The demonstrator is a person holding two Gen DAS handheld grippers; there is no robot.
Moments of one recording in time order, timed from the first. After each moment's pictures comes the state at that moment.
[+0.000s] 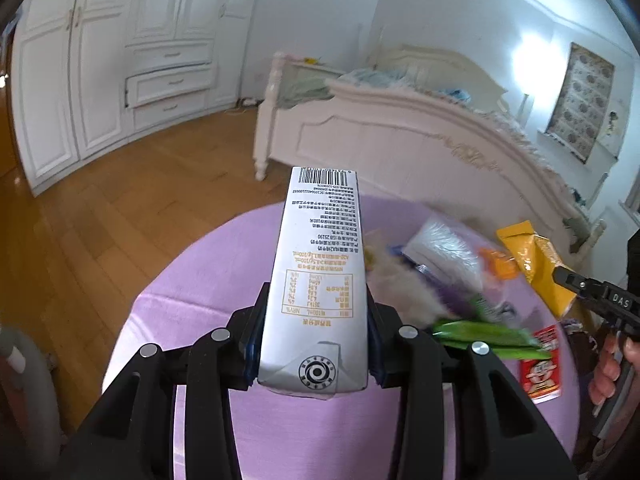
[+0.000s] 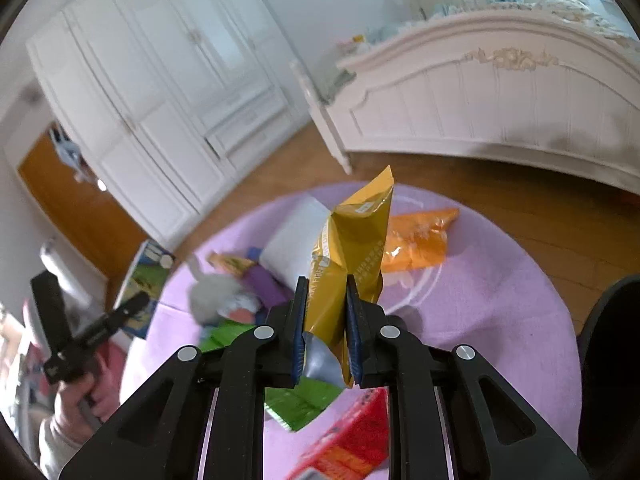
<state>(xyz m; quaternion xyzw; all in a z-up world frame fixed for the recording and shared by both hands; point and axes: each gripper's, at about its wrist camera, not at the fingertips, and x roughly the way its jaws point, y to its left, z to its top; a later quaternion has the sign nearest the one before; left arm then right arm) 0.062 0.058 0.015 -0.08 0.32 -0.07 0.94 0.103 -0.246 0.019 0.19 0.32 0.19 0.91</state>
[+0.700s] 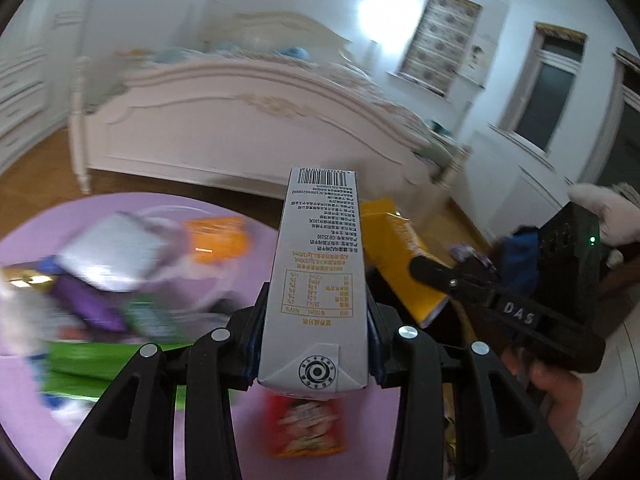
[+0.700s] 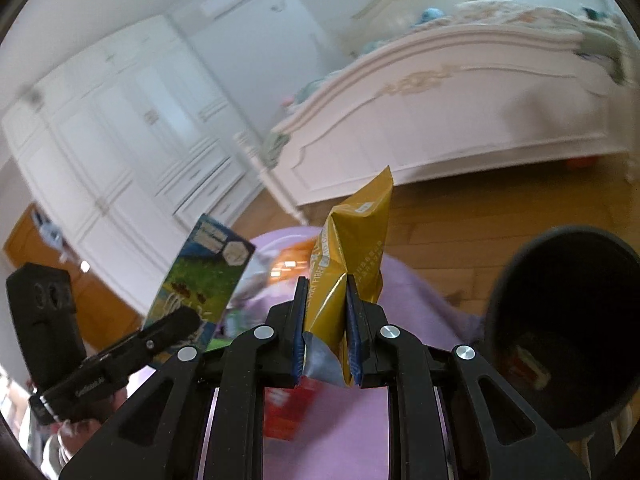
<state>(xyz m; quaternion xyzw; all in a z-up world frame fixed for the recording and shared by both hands) 0.058 -0.200 0.016 -0.02 0.34 -0.34 0.87 0.012 -0.394 -0.010 0.29 0.26 0.08 0.92</state>
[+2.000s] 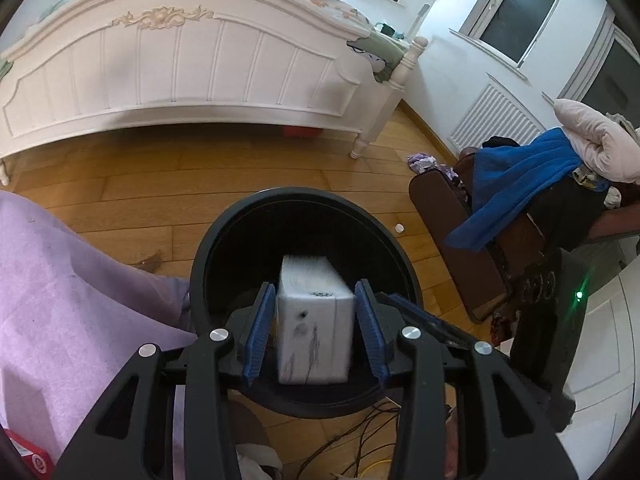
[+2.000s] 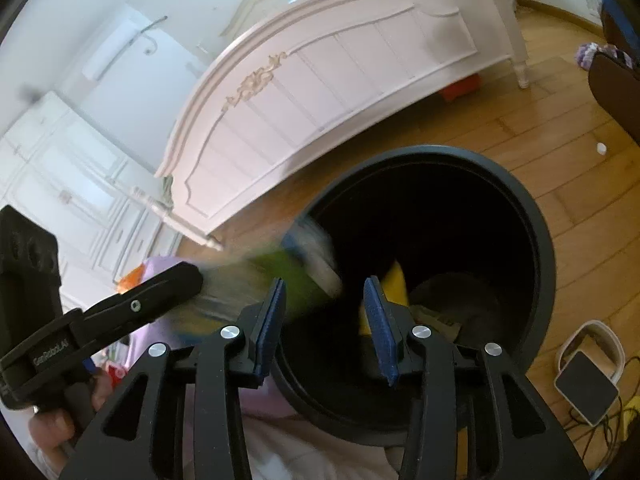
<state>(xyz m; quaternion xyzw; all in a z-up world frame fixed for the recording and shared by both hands) 0.068 -0.403 -0.062 0.06 0.45 -0.42 0.79 -0.046 -0.533 -0.144 0.41 0.29 -0.06 0.86</state>
